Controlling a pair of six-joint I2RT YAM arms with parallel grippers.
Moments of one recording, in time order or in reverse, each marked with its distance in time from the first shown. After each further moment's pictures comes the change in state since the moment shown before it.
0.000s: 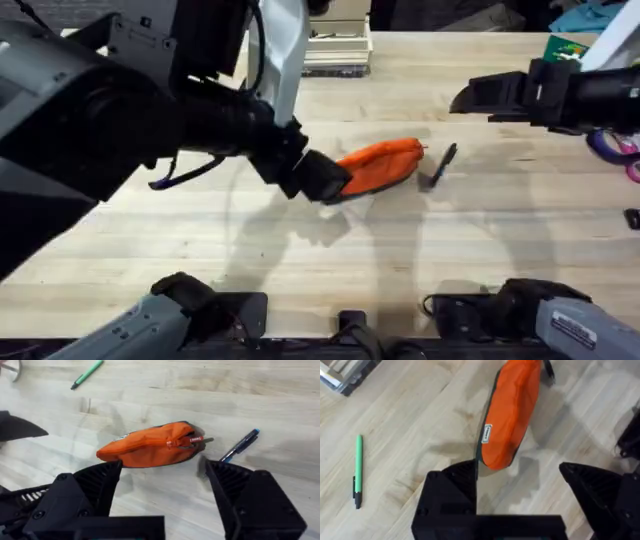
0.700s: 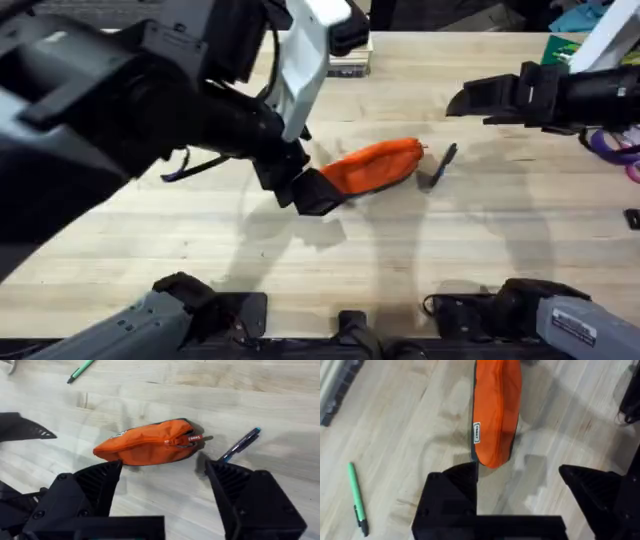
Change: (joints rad) left arm 0.000 0.070 0.000 -0.048 0.063 0.241; right arm 0.000 0.042 0.000 -0.003 -0.006 -0.025
